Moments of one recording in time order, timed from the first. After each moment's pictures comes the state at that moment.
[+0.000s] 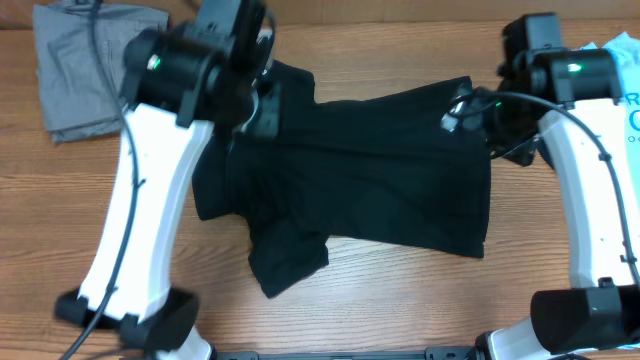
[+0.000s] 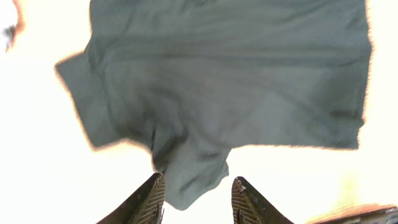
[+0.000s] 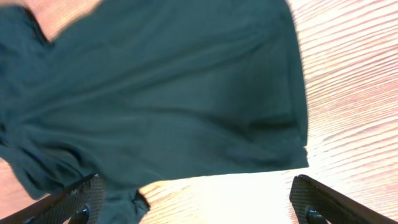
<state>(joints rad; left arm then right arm) -0.35 1.79 2.26 -1.69 0.06 -0.31 0.09 1.71 1.83 -1.48 -0.09 0.51</state>
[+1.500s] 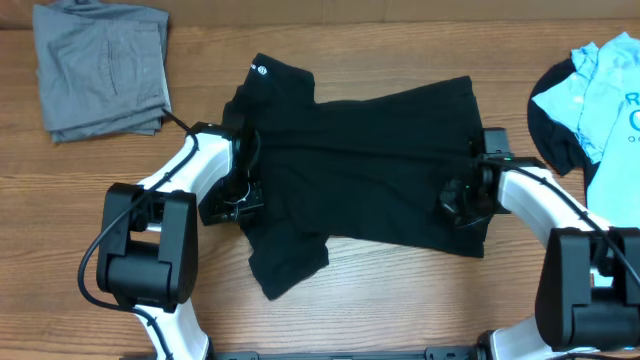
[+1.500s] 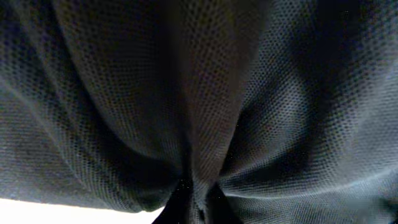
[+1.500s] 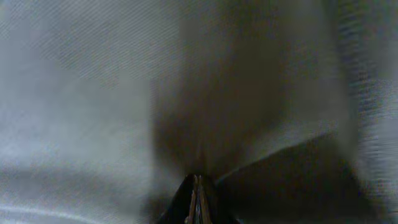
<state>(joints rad) -0.18 1.96 1.23 -1.05 0.08 -0.41 -0.01 1.71 0.93 -0.70 -0.16 0.67</state>
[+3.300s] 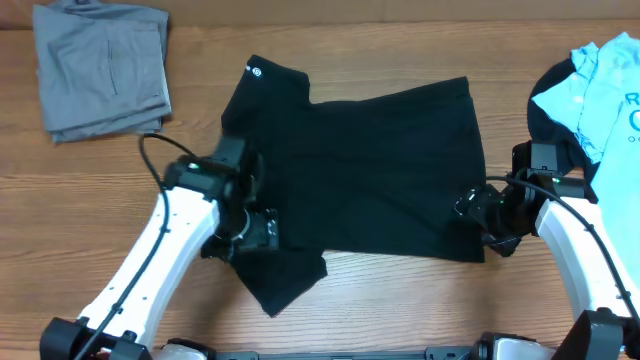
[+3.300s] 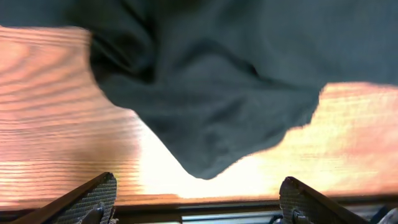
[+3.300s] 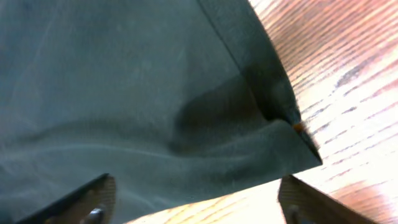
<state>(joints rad) -0.33 1.46 1.09 -1.26 0.15 -0.42 -0.13 1.42 0.89 -0.93 -0.23 0.62</state>
